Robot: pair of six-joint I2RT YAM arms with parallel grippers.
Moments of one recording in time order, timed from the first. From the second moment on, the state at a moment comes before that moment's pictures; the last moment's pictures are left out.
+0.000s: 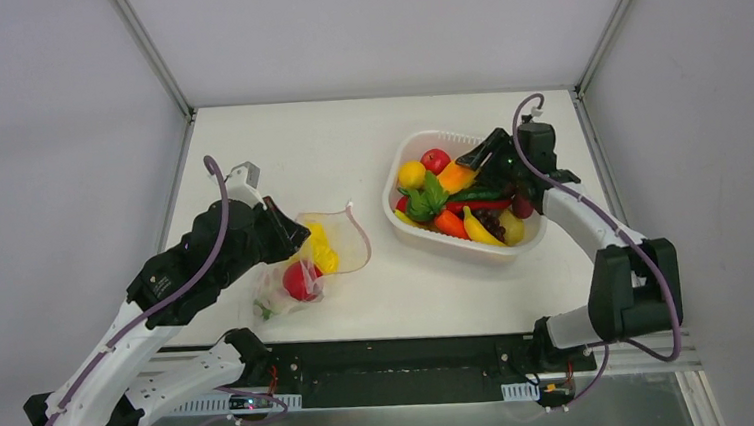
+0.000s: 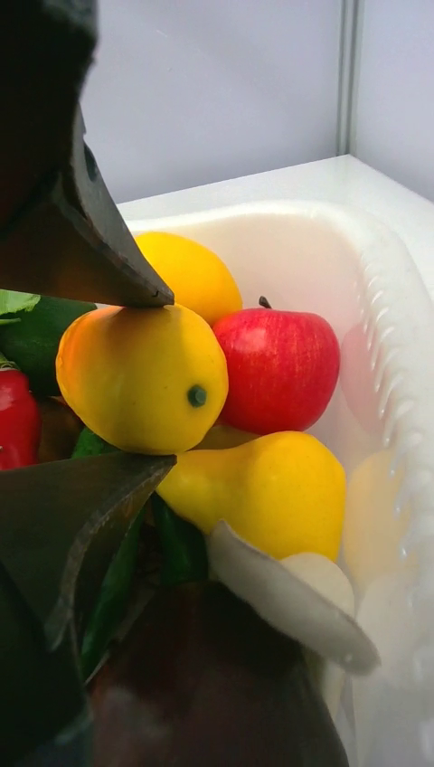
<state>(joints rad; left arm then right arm) -0.80 0.76 1.15 -0.91 -0.29 -0.82 0.16 1.45 0.94 -0.12 -0.29 0.86</state>
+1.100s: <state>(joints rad) -0.80 0.79 1.15 -0.90 -0.29 -0.82 0.18 1.02 0.93 -0.11 -0.32 0.87</state>
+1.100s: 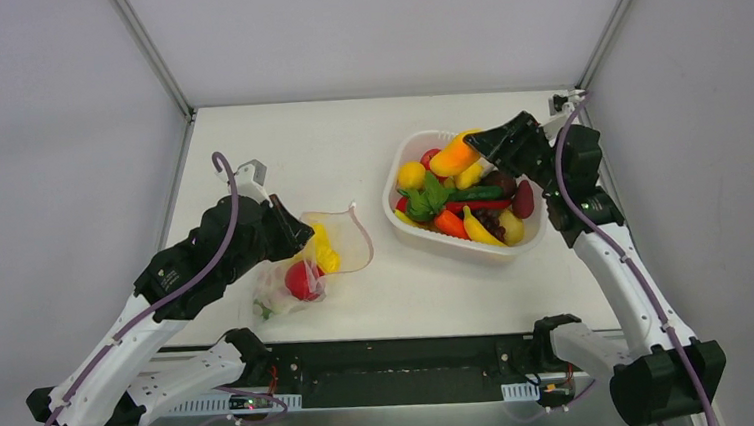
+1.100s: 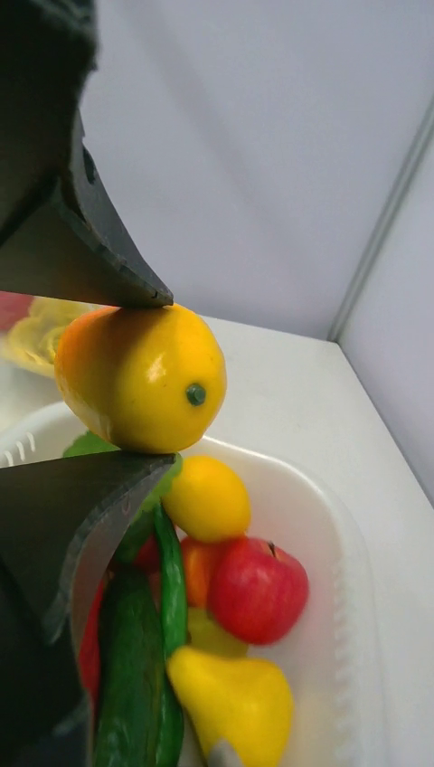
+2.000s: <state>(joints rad) -0.80 0.83 1.15 -0.85 -0.21 -0.82 0.95 1.15 1.08 -0.14 -0.17 0.59</state>
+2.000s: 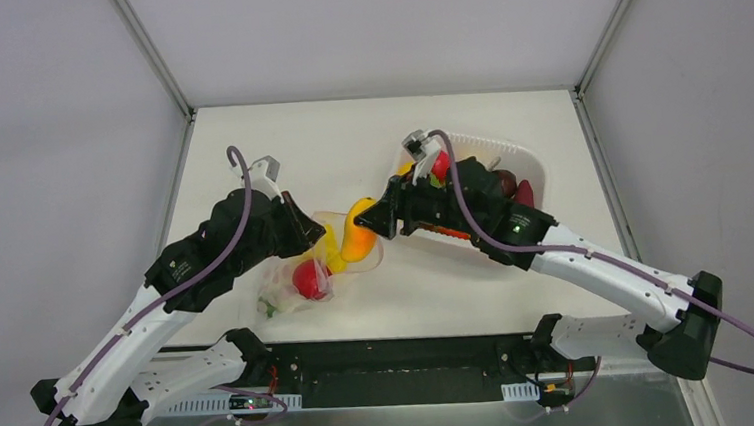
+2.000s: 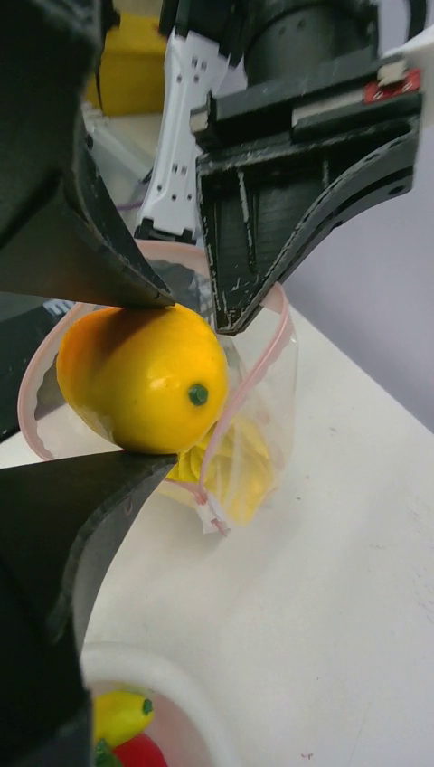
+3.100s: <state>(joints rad) -0.80 0.79 1.15 -0.86 -0.21 -0.82 1.12 1.07 1.07 -0.15 0.27 0.28</state>
